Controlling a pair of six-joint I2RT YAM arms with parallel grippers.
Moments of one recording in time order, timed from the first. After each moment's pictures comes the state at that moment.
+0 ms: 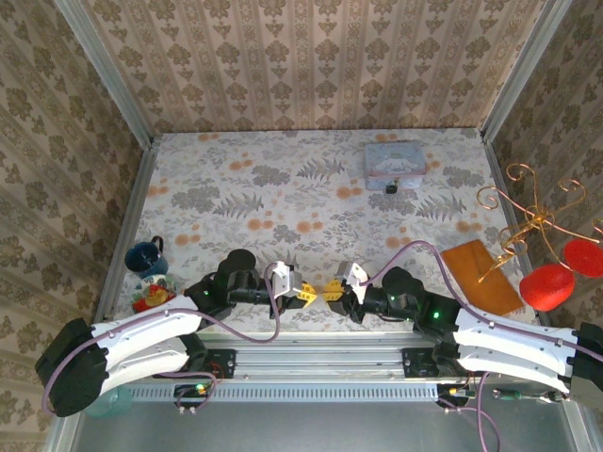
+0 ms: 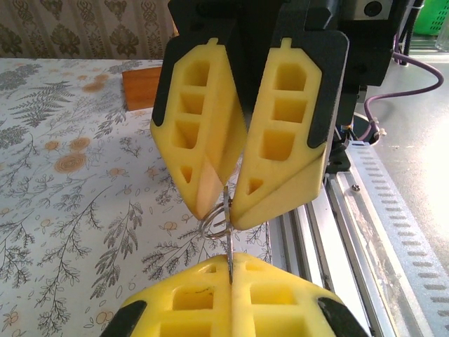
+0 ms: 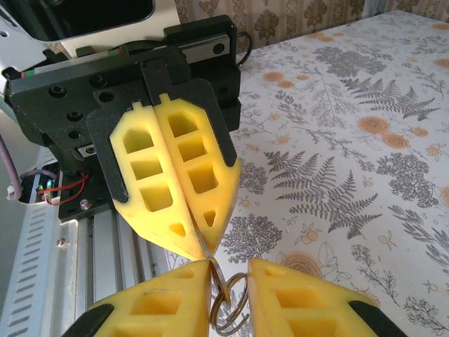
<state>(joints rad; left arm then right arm) -0.92 0.96 0.36 0.25 0.69 0.23 1.01 0.79 0.34 0.16 -0.14 0.05</state>
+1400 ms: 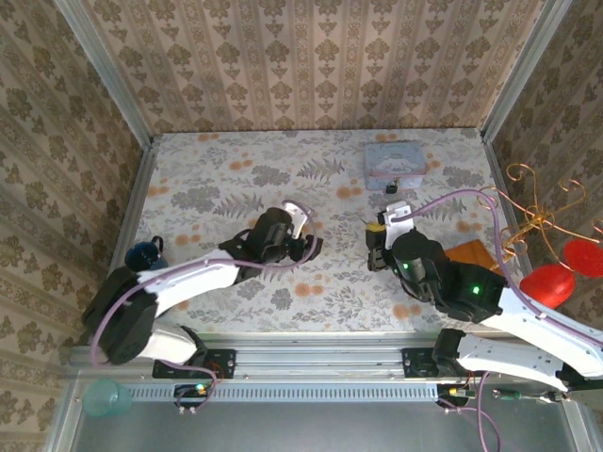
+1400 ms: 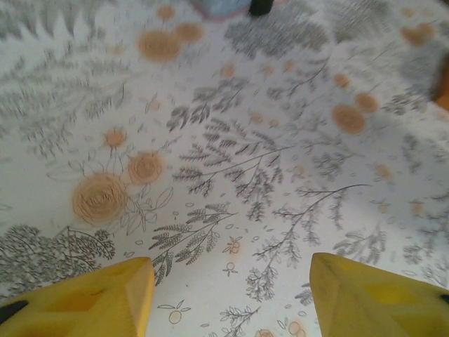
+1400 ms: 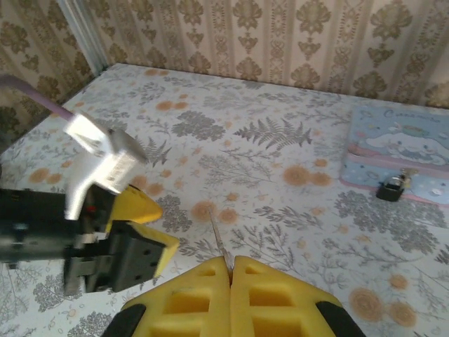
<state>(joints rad) -0.85 1.45 0.82 -0.01 0.03 -0.28 1.01 0.82 0.96 -0.60 0.61 0.37</state>
